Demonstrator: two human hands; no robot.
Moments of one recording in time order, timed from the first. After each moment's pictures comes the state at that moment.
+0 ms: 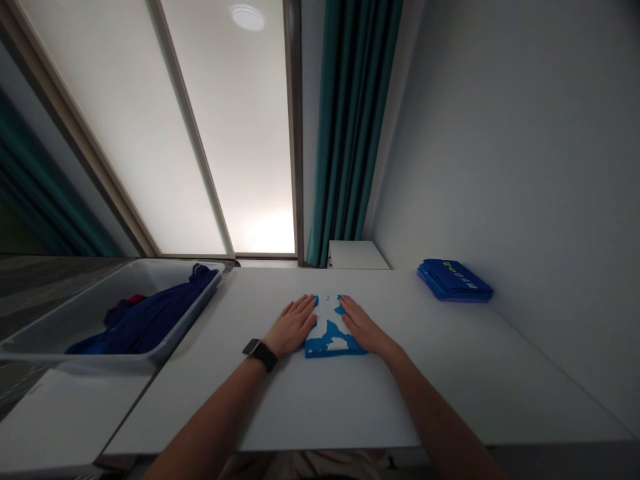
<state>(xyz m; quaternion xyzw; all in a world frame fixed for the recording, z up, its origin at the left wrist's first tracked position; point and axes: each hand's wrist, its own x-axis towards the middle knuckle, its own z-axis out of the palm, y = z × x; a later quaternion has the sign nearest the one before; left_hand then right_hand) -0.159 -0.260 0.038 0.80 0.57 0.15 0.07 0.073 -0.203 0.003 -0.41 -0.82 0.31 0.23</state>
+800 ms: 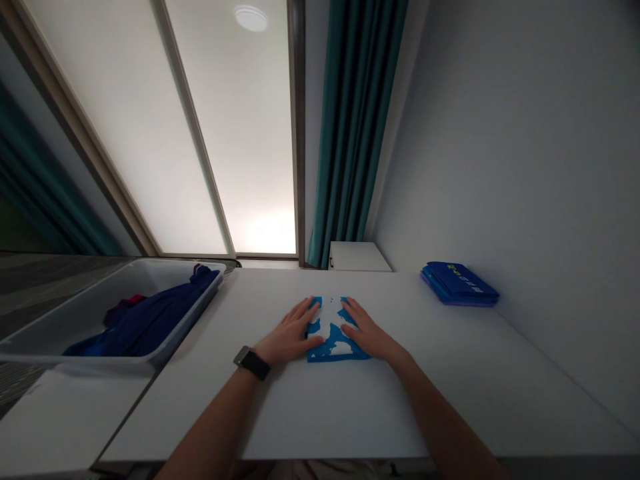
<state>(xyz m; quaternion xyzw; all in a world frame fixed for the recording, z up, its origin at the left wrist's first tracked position) -0.173 -0.273 0.060 0.79 0.53 0.23 0.21 0.077 -0.210 0.015 -0.43 -0.82 0.30 0.22</state>
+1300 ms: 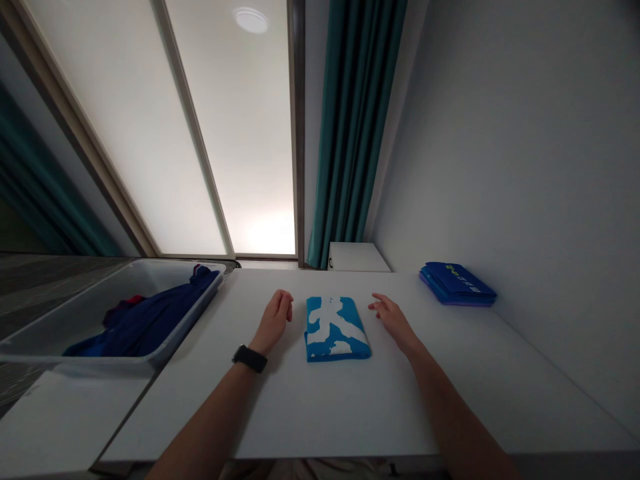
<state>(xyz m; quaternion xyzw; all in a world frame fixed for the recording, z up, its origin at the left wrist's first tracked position) -0.173 -0.265 0.066 0.56 0.55 0.55 0.27 0.118 -0.184 0.021 -0.57 -0.60 0.41 0.38</state>
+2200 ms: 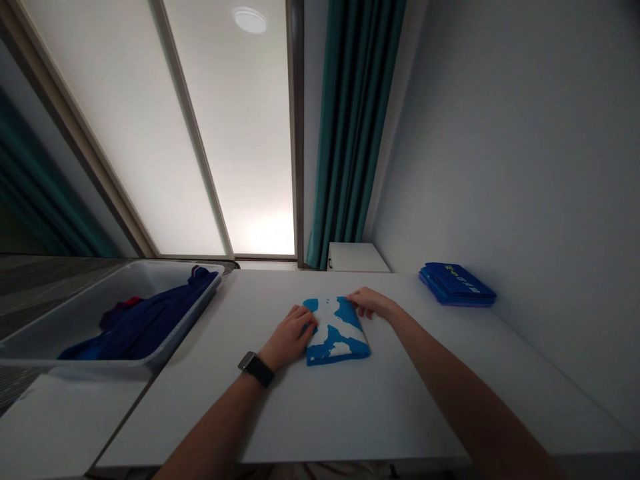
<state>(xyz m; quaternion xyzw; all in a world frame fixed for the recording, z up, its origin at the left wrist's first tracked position) -0.155 -0.281 0.070 0.81 0.50 0.29 0.12 0.070 -0.129 0.055 -0.56 -0.64 0.51 0.10</state>
